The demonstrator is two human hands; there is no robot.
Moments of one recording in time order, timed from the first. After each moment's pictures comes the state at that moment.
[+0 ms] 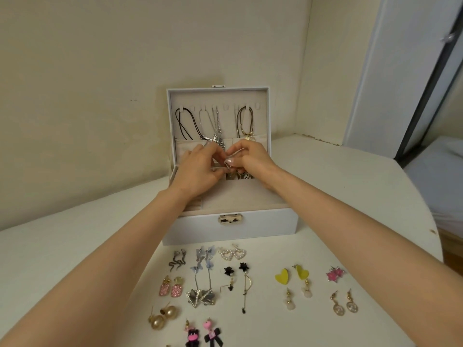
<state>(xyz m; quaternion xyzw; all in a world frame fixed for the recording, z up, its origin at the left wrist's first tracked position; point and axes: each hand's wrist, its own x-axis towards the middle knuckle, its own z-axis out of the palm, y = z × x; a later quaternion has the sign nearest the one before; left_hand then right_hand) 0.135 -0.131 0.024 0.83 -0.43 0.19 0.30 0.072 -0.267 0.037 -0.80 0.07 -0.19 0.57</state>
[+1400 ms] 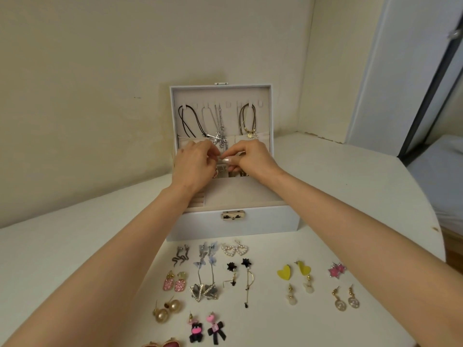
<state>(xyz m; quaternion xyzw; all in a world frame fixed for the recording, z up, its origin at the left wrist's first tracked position) 0.143 -0.130 0.021 0.86 -0.35 0.24 0.29 0.073 -0.260 0.035 -0.85 0.04 -0.23 0.48</state>
